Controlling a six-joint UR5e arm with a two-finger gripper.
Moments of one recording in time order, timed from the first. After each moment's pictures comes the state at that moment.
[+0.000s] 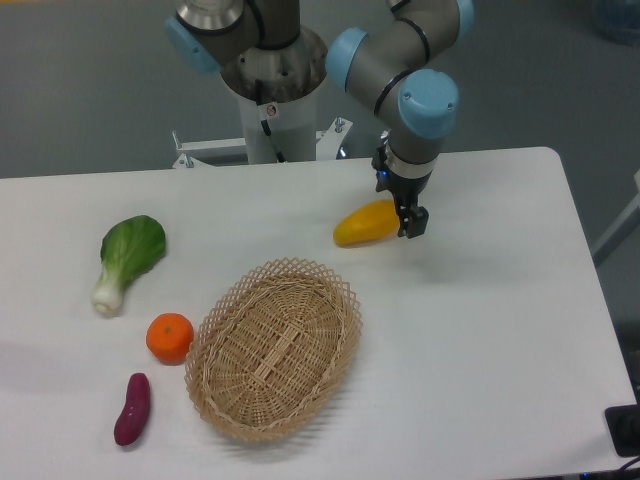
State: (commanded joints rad) arm 2.73 -1.73 -2.01 -0.99 1.56 1.91
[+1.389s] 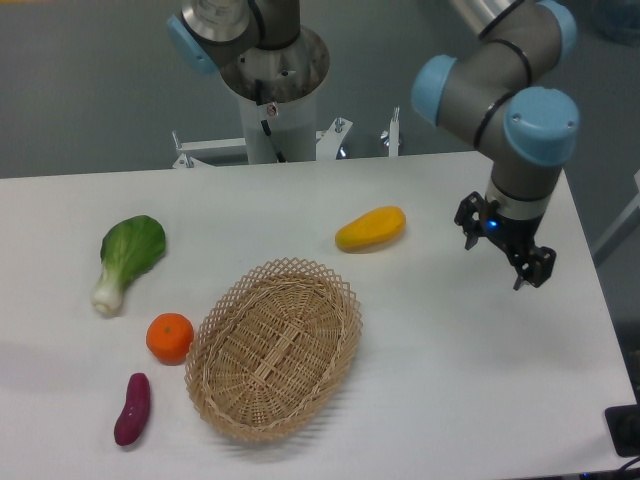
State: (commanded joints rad) arm 2.73 -2.03 -1.43 -1.16 1.56 1.57
